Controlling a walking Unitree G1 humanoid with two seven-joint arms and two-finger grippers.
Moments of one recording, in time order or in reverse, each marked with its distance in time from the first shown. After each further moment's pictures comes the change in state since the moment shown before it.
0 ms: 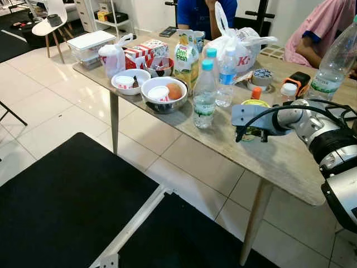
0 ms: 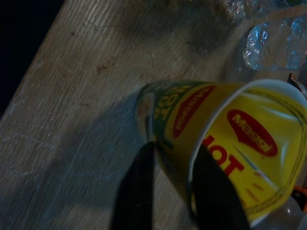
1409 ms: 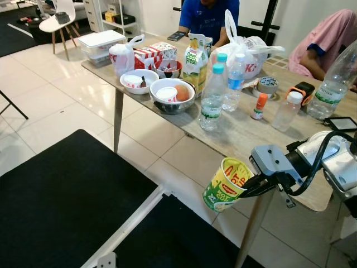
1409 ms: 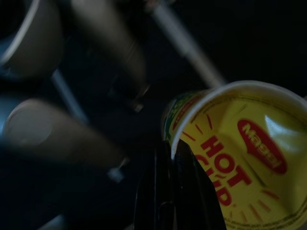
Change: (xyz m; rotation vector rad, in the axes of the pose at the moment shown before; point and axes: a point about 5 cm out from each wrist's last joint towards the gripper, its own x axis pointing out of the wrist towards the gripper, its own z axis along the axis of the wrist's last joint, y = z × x) left arm 0.001 -0.001 0.002 -0.042 -0.005 0.019; right arm -0.045 0.122 -0.006 -0.051 -0.583 0.807
